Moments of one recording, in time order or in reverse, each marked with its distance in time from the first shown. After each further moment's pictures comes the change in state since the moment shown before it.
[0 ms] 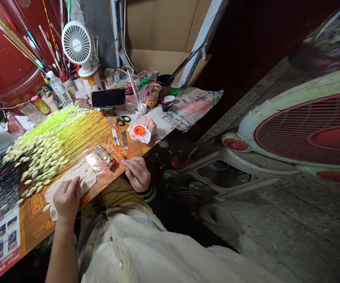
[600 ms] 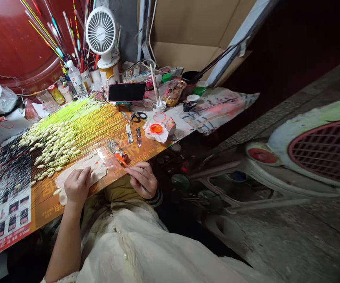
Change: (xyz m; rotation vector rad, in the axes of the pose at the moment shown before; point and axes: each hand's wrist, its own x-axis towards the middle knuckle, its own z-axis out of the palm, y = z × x) left_hand -0.007 0.001 0.002 -0.003 -0.062 -0.070; right_hand -0.006 -0.025 -0.005 0.171 -0.019 -0.178
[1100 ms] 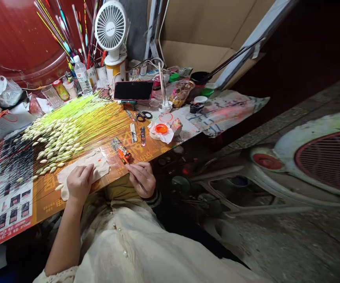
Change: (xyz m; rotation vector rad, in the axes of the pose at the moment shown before) left_hand 0.003 0.004 -0.003 0.006 0.037 0.036; right_hand -0.002 -0.009 0.012 -0.044 -0.010 0.031
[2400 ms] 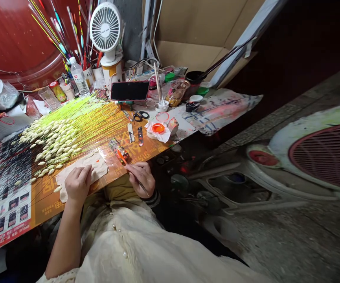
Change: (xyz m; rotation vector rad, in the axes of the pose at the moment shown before) left_hand 0.001 -0.001 0.001 0.014 0.031 0.025; right_hand 0.001 0.000 -0.005 0.076 -0.004 0.009
